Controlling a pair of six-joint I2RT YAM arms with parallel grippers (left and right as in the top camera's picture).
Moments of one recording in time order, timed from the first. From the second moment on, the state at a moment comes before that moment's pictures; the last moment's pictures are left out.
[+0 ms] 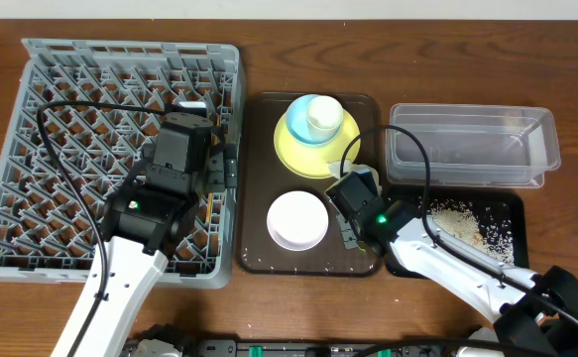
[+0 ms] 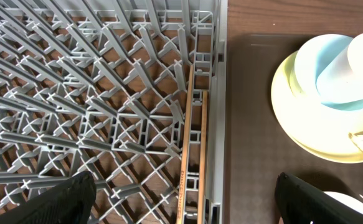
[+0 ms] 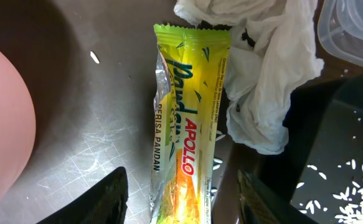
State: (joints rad) left arm -0.31 1.16 1.08 -0.79 -0.26 -0.23; right arm 0.71 1.54 0.80 -0.53 0.24 0.43
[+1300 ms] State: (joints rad) left arm -0.31 1.16 1.08 -0.79 -0.26 -0.23; right arm 0.71 1.60 0.80 -0.50 0.20 0.43
